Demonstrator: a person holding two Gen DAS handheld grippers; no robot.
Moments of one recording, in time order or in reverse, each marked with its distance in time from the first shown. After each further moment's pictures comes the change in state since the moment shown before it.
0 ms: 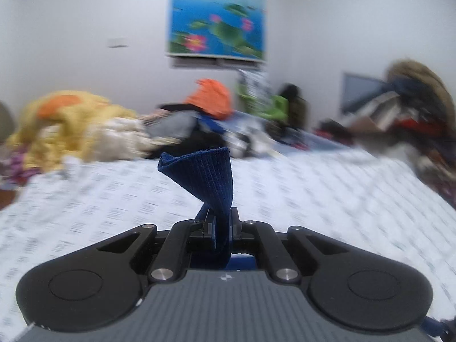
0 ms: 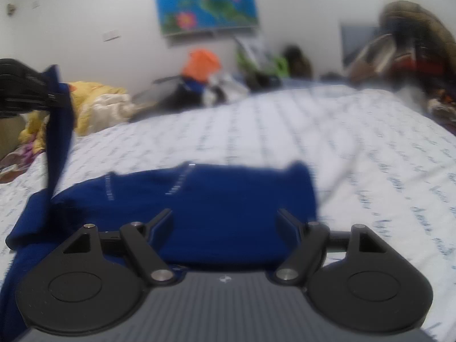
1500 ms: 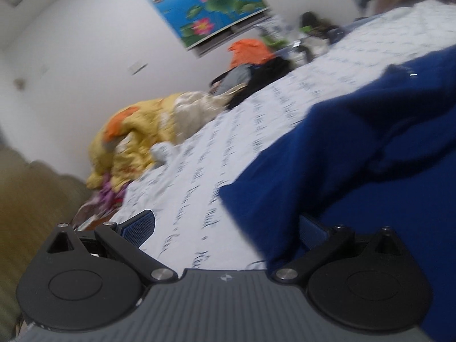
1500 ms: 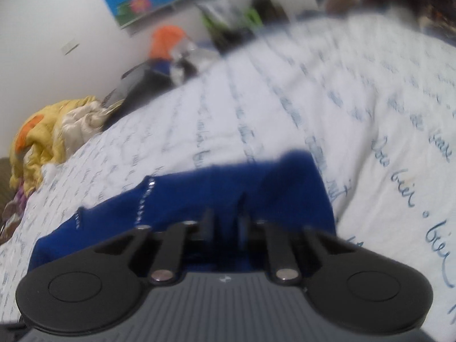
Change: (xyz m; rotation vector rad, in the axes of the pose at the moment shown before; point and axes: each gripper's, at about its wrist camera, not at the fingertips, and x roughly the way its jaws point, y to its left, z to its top) left arm 0.004 0.148 -0.157 0.482 0.076 0.418; right arm 0.101 -0.044 0.037 0.251 0.165 0.096
